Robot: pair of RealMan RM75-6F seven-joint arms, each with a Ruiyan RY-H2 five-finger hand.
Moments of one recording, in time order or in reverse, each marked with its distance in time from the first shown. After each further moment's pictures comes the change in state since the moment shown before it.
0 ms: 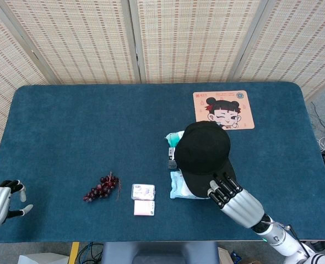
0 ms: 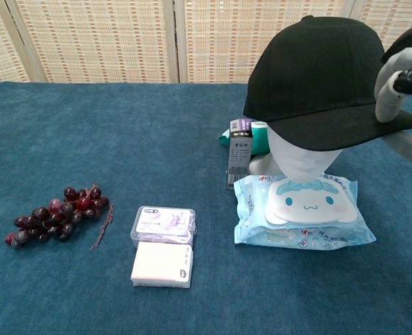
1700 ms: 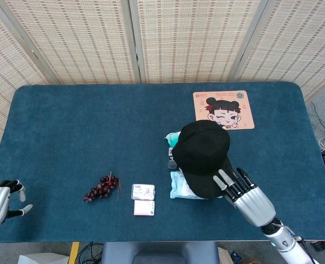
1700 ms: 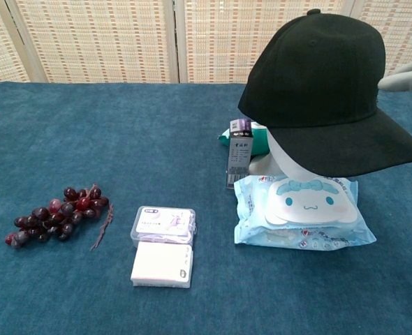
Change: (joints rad) left arm 0.000 0.007 -0.001 -0.012 -0.005 -0.002 0.005; right arm -0.112 0.045 -0.022 -0.047 0.127 -0.052 0.013
